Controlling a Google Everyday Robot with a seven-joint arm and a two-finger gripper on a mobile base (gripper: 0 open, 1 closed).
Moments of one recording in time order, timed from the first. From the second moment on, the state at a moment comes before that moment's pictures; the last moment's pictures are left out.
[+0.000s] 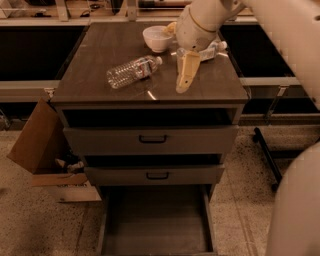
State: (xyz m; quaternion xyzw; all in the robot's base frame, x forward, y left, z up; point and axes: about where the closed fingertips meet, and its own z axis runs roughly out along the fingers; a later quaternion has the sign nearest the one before) arm 0.667 -0.046 0.925 -0.77 0.58 0.03 0.27
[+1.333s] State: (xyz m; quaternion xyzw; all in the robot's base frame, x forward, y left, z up) arm 0.749 0.026 0.862 -0.83 0.49 0.06 0.27
